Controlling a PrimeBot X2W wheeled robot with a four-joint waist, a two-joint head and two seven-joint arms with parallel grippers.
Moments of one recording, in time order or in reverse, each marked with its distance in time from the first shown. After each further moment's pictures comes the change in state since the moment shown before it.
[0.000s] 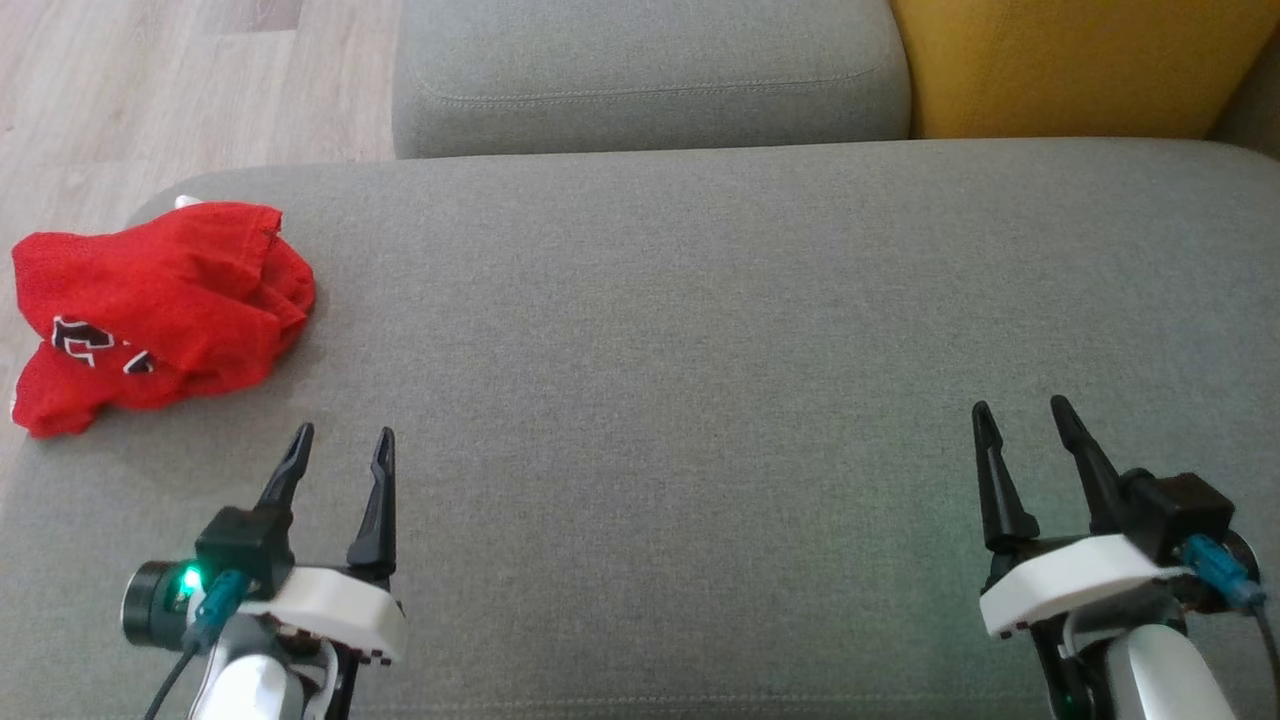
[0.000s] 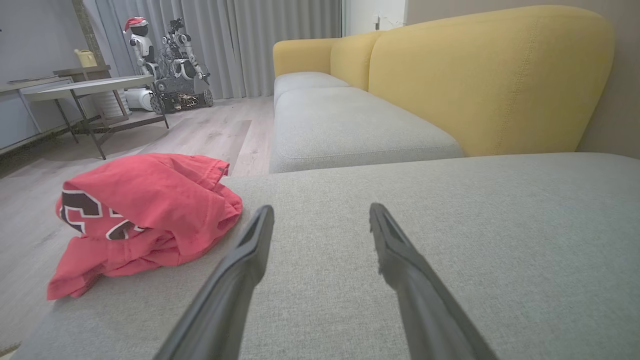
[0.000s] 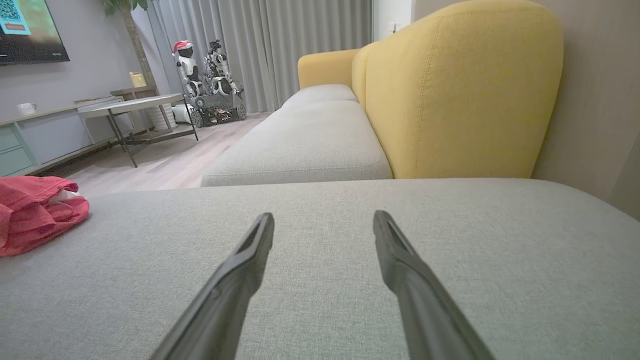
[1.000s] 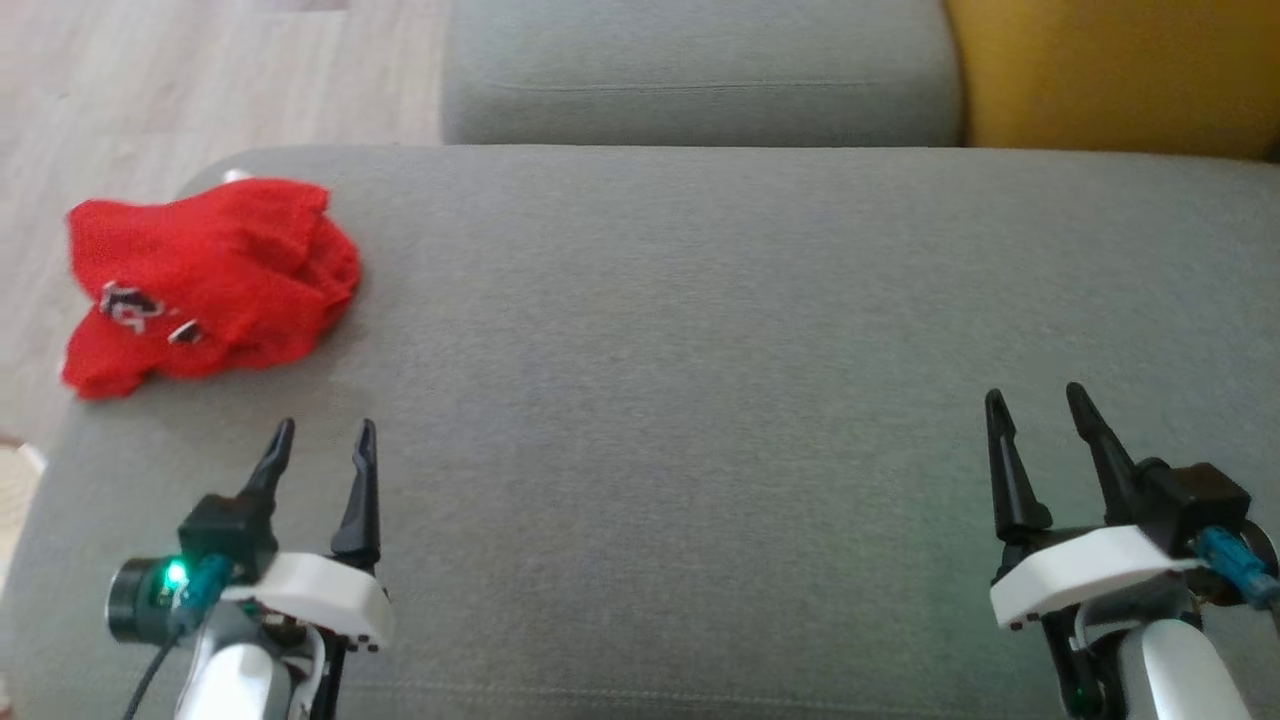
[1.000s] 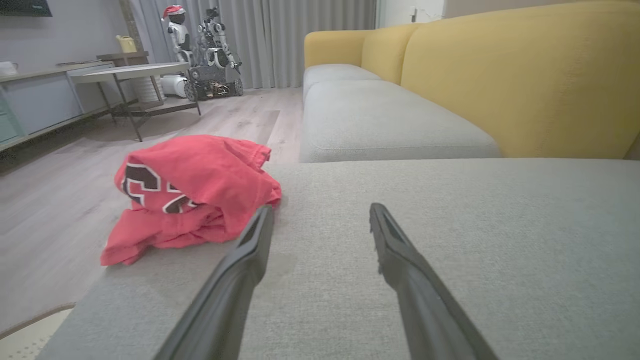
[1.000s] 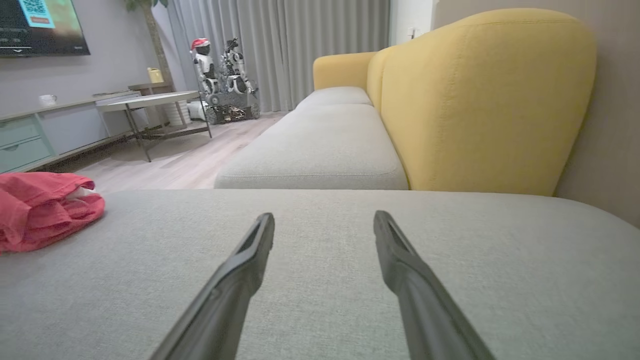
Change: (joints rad) left arm -0.019 0.013 0.003 0.020 -0.029 0.029 0.019; right arm 0.005 0.006 -0.022 -0.054 -0.021 0.000 0.033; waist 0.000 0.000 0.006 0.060
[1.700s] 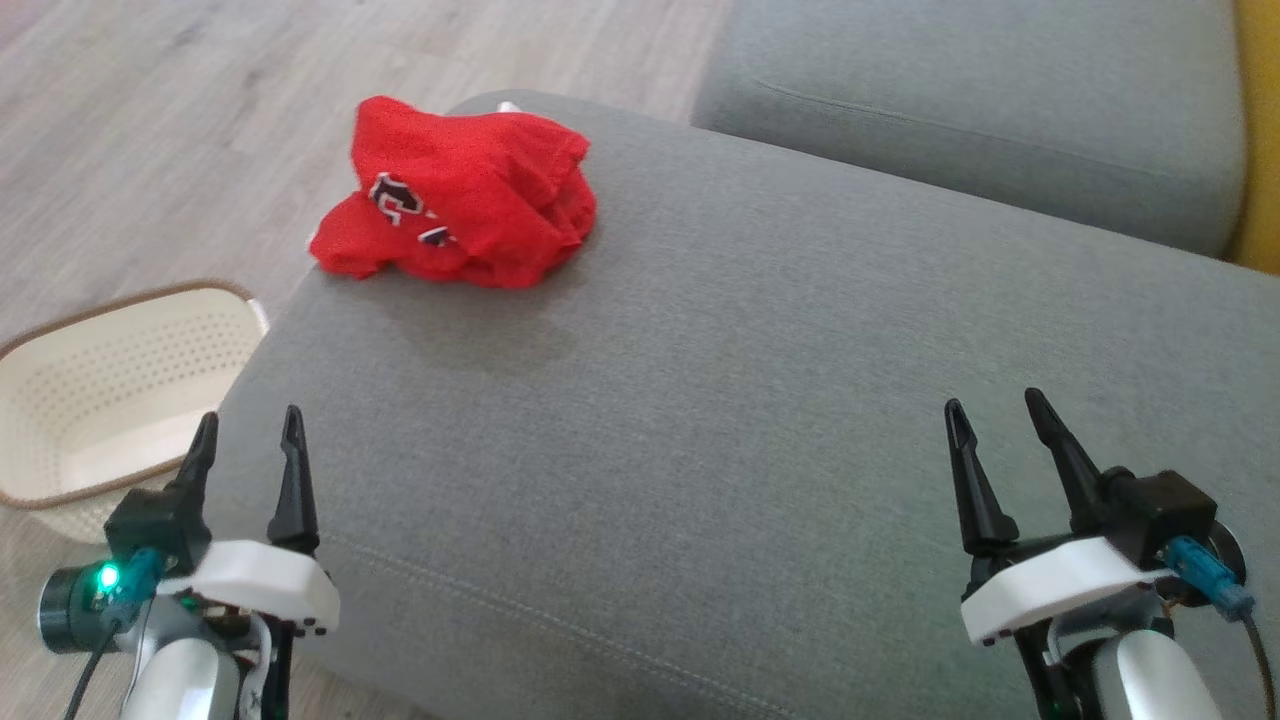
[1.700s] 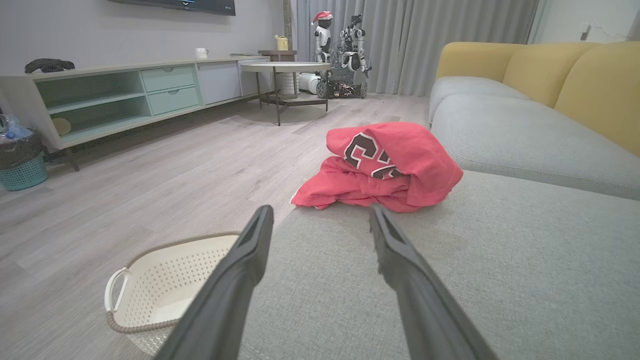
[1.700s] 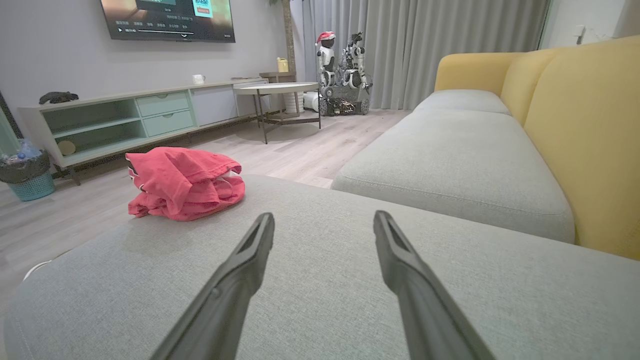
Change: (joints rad) left arm -0.006 0.045 0.056 -0.007 -0.045 0.041 0.006; right arm 0.032 0.007 0.061 -0.062 0.003 0.000 0.019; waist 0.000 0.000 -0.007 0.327
